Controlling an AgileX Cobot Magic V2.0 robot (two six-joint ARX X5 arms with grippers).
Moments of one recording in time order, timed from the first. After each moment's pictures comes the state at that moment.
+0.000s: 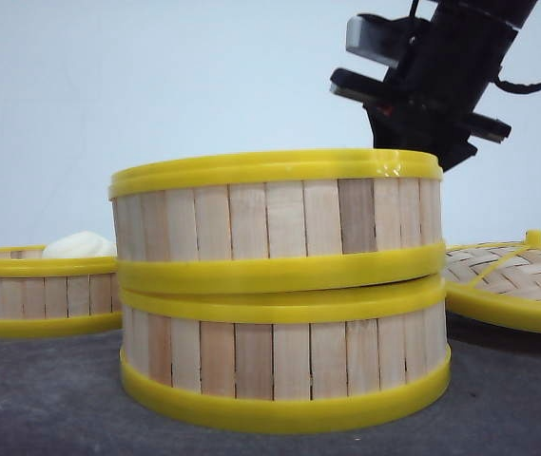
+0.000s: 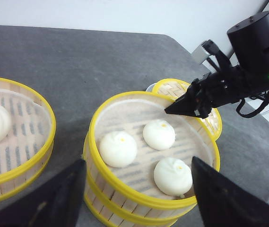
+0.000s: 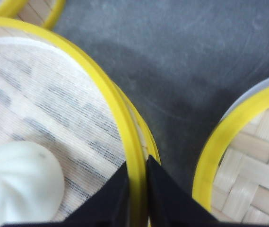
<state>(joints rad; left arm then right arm) -0.38 0.50 0.83 -0.65 0.34 -0.22 0.52 1.48 1.08 -0.51 -0.10 0.18</state>
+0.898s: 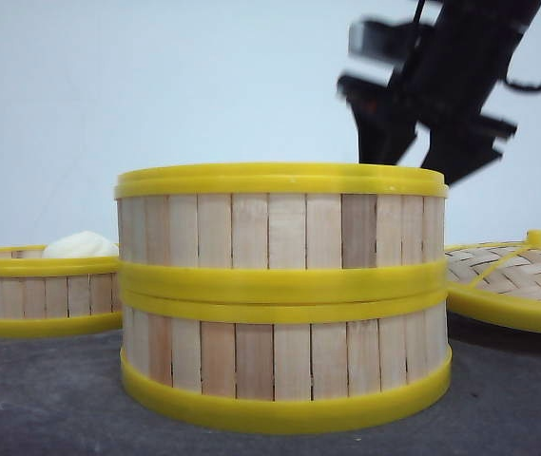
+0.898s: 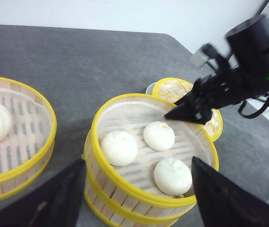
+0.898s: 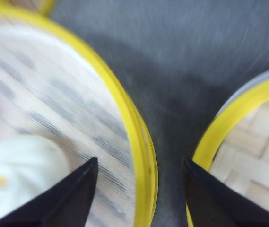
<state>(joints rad) -0.38 0.50 0.83 -0.65 0.34 -0.22 0.52 1.39 1.06 -0.51 -0.08 0.15</state>
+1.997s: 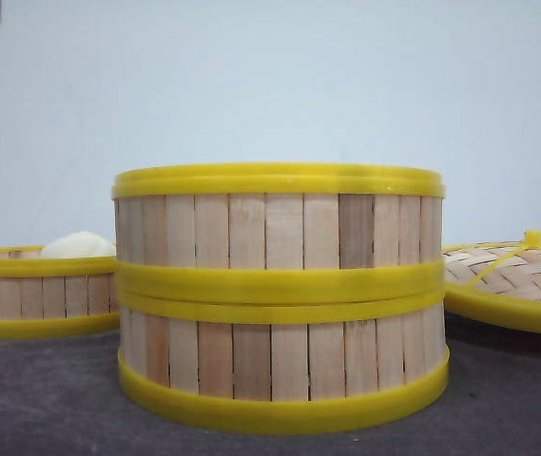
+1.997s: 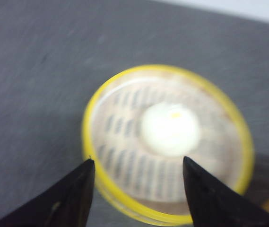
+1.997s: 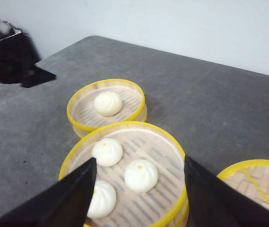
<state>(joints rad) -0.05 1.09 0.88 -0.41 -0.03 -0.23 0.79 0.66 1.08 -0.72 0.06 0.19</state>
